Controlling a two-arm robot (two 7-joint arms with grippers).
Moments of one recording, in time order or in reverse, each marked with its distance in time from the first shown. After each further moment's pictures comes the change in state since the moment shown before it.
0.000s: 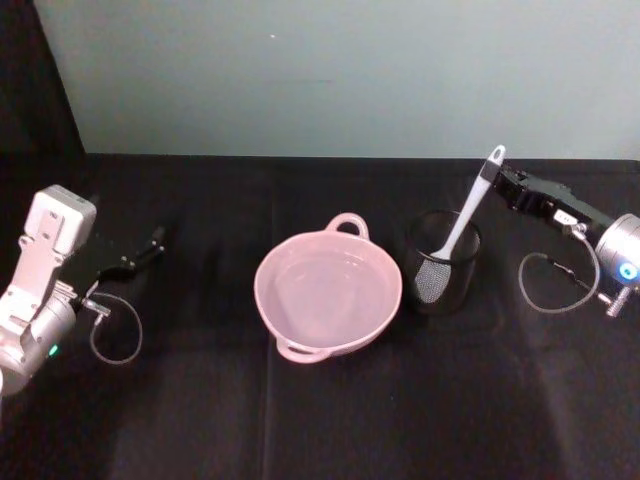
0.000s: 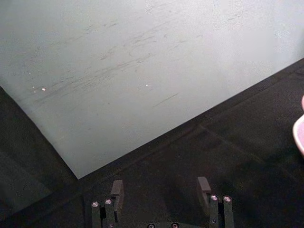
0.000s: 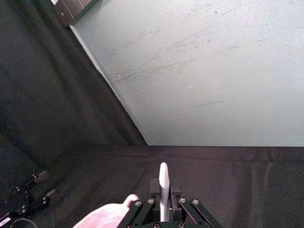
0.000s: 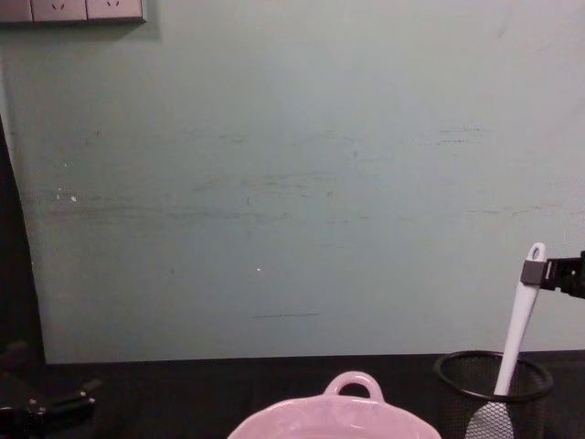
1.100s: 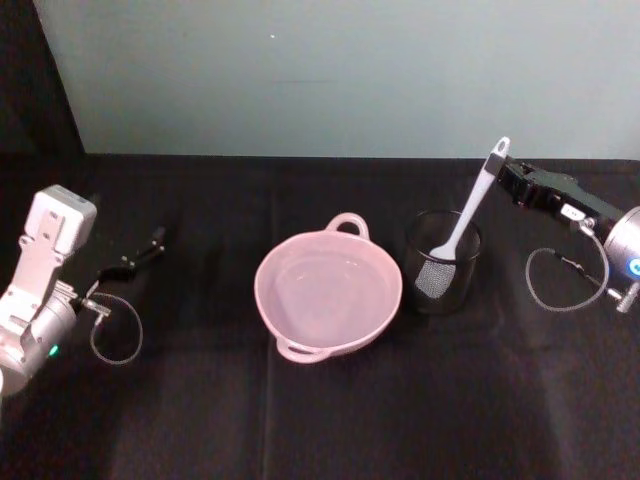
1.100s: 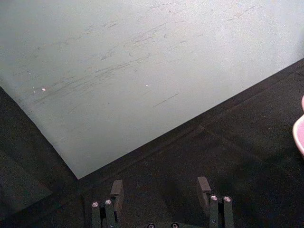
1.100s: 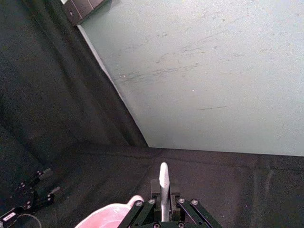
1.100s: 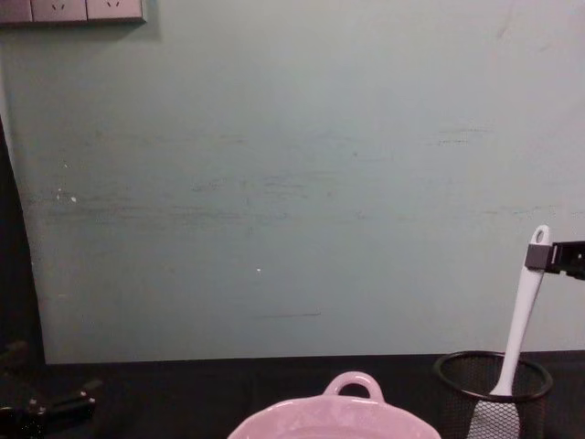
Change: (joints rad) left arm 0.000 0.000 0.000 0.000 0.000 0.000 0.000; right arm -0.026 -0.003 0.044 -0.062 -0.049 0.028 0.014
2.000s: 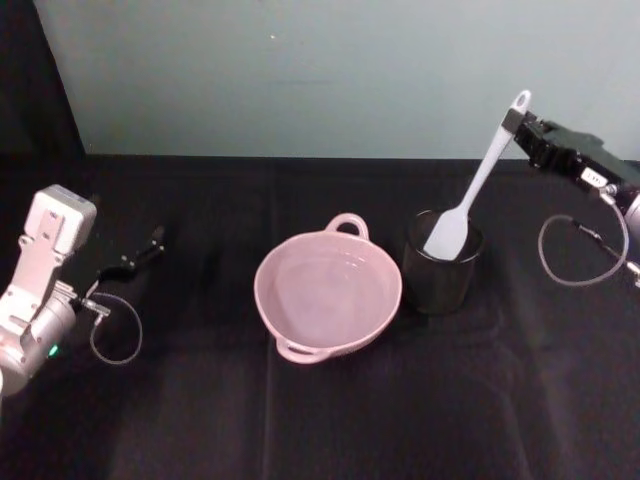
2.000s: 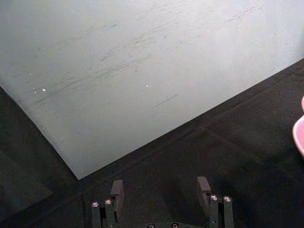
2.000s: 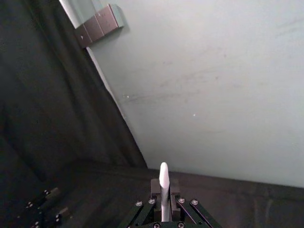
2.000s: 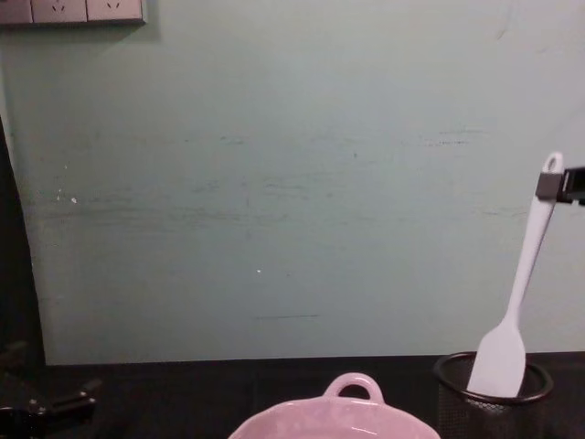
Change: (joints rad) left arm 0.000 0.000 0.000 0.000 0.000 0.000 0.000; right arm -0.053 -0.031 0.098 -0.185 -0.039 0.064 -0.072
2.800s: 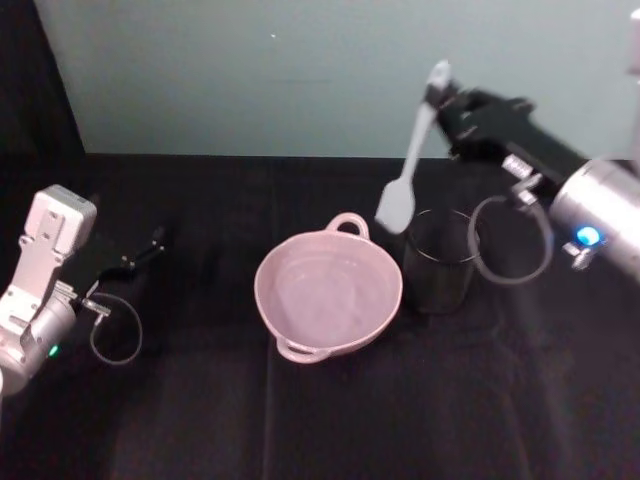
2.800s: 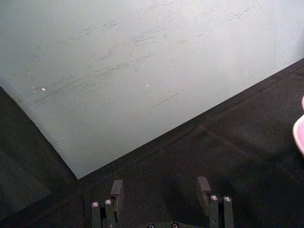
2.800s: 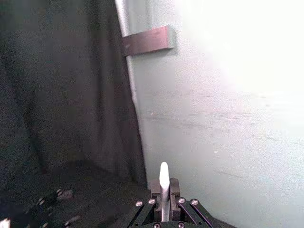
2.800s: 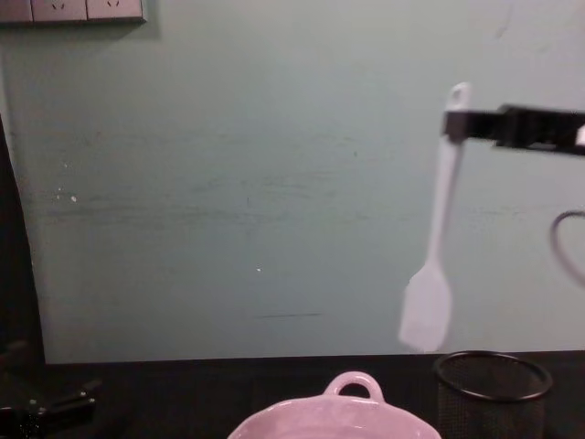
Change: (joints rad) left arm 0.000 0.000 0.000 0.000 0.000 0.000 0.000; right arm 0.015 -0.059 -0.112 -0.123 -0.246 -0.132 -0.009
